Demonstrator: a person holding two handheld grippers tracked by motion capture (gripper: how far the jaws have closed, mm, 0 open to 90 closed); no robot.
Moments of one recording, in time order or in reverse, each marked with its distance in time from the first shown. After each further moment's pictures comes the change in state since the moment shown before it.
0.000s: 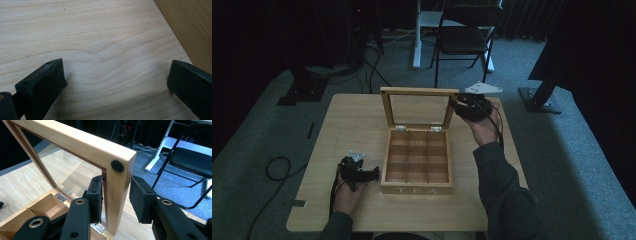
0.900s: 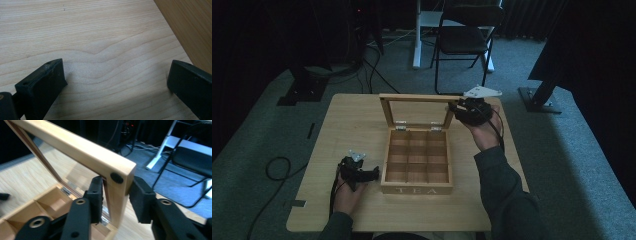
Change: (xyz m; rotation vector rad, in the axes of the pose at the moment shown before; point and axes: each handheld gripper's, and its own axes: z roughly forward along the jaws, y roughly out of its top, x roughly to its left) left arm 0.000 0.000 0.000 0.000 0.000 0.000; right arm 0.012 -0.002 -0.012 0.025 0.003 -0.051
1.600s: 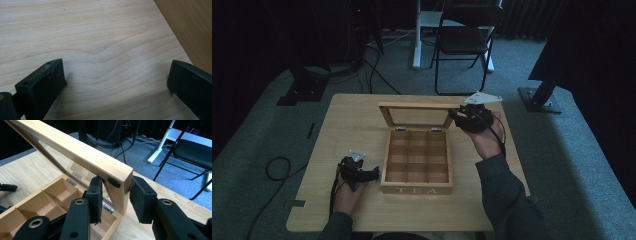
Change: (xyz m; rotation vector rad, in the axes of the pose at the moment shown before) left arm 0.000 0.000 0.000 -0.001 0.000 -0.002; right arm 0.013 -0.007 -0.014 0.045 0.004 0.026
